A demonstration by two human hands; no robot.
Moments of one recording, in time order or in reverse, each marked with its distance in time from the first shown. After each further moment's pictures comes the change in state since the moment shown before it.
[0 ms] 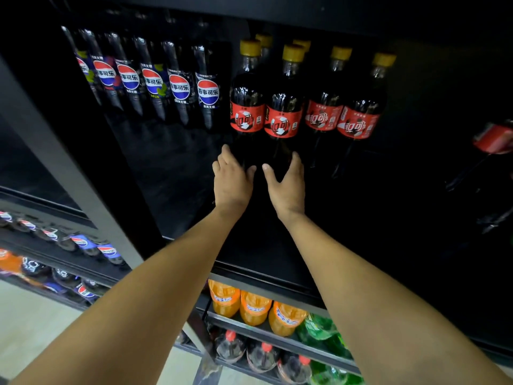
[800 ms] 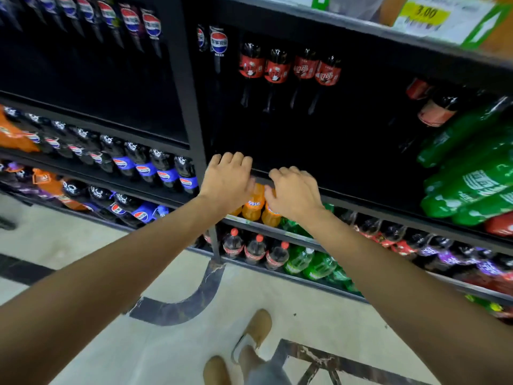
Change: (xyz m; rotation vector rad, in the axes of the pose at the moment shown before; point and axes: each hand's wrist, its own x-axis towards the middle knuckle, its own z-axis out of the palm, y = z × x) left_hand -0.203 0.018 -0.163 0.674 -0.364 0.453; right_hand -0.218 -0.090 -0.147 -1.013 -0.440 -0.448
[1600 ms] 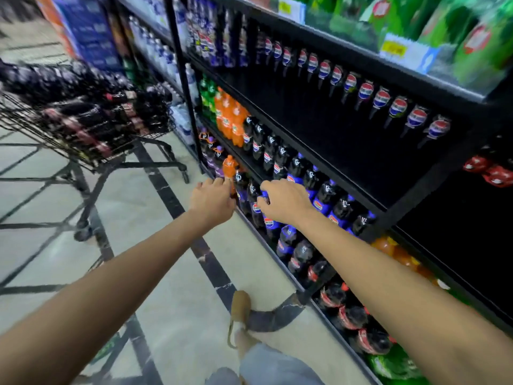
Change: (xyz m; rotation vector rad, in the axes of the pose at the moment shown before) left_hand -0.265 -0.259 -0.056 -0.013 -0.199 -0.799; right_hand 0.052 -0.342 -0.066 0.236 -0.077 -0.728
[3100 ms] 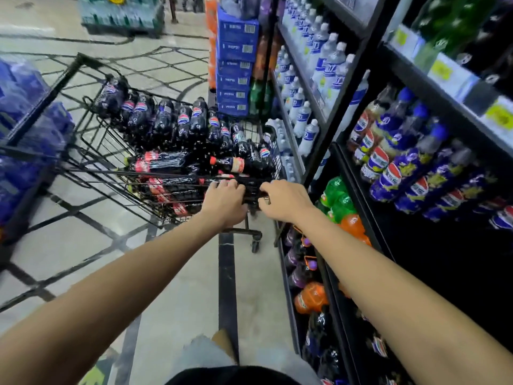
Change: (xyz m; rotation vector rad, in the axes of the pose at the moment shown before) left_hand 0.469 -0.469 -0.016 -0.033 0.004 -0.443; right_hand 0.741 -0.167 0.054 -0.094 -0.134 -0.573
